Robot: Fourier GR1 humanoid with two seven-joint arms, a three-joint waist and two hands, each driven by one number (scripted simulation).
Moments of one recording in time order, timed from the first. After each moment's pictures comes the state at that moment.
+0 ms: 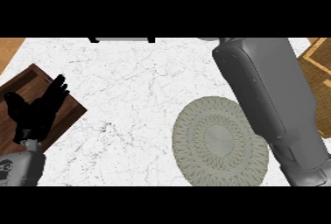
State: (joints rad) left arm -0.20 0.26 0.17 -1.39 0.06 -0.07 0.21; right arm -1.19 -0.13 0.09 -1.16 1.21 -0.31 1.13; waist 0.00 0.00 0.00
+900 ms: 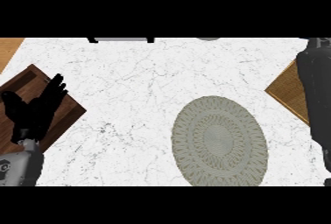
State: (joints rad) left arm -0.20 0.26 0.18 -1.40 0.06 -0.08 0.23; right arm -0.95 -0.35 -0.13 -1.25 1.18 -0.22 0.99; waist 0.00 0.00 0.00
